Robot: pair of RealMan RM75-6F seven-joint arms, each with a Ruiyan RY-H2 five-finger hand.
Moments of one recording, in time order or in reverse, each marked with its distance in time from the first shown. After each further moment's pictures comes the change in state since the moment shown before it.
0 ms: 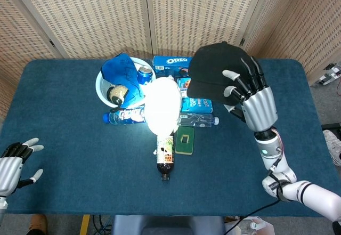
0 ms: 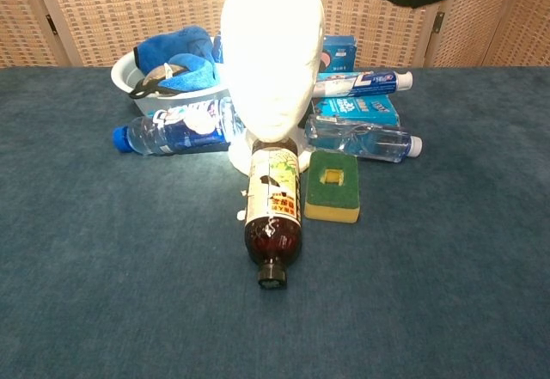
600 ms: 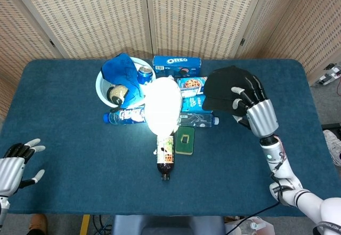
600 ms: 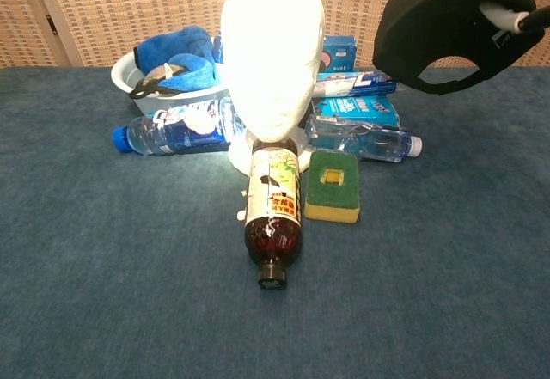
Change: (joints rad) left arm -0.002 -0.002 0.002 -0.008 -0.013 -0.009 0.014; right arm -0.064 -0.217 -0.099 0.456 0.041 -0.043 0.253
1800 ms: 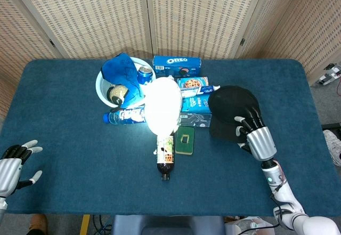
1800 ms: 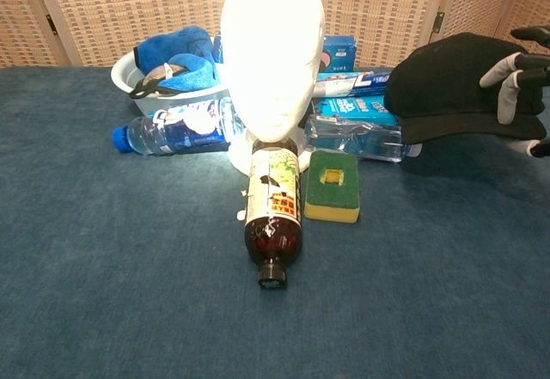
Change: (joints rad) left arm 0.003 -0.013 0.005 0.045 -0.008 -0.007 -0.043; right arm -0.179 -0.190 -0.152 0.278 -0.008 0.030 0.091
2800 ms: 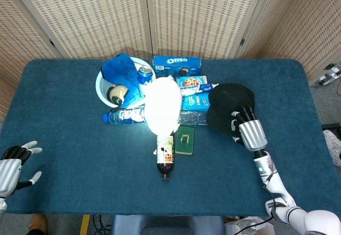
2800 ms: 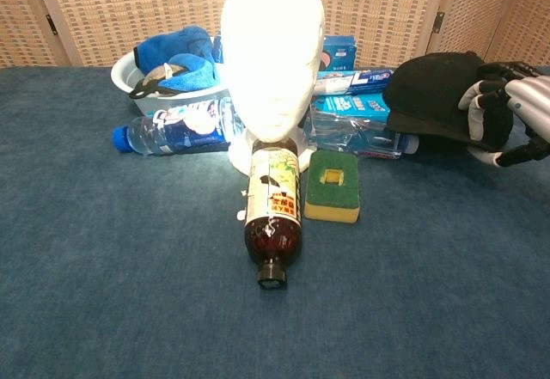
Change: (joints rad) left arm 0.002 0.002 0.003 0.000 -0.010 -0.006 0.006; right arm 0.069 0.051 0.047 -0.174 0.082 -0.297 -0.150
